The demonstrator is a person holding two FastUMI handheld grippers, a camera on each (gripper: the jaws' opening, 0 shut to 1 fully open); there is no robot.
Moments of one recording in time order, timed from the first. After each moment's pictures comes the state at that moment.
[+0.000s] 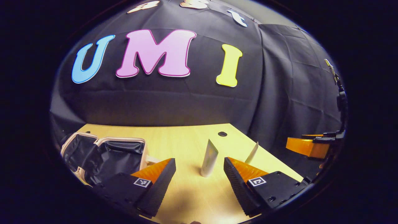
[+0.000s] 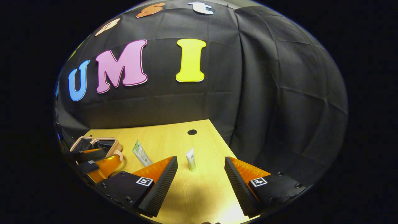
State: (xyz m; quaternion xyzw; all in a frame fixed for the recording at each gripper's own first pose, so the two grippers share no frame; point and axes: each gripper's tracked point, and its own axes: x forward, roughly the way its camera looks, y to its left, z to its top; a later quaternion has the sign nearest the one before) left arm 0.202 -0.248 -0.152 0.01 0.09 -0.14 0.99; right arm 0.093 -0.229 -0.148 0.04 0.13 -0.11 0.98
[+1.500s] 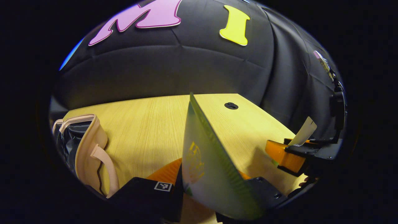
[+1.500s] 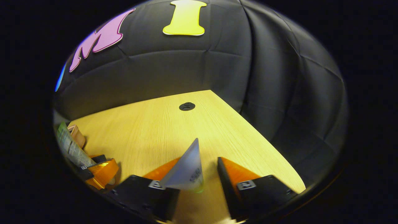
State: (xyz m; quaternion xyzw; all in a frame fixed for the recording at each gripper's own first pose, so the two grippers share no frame) left arm 0.296 -0.272 -0.234 0.02 0.19 -0.12 0.97; right arm 0.254 -0.240 -0.302 0.05 0.22 -0.15 0.96
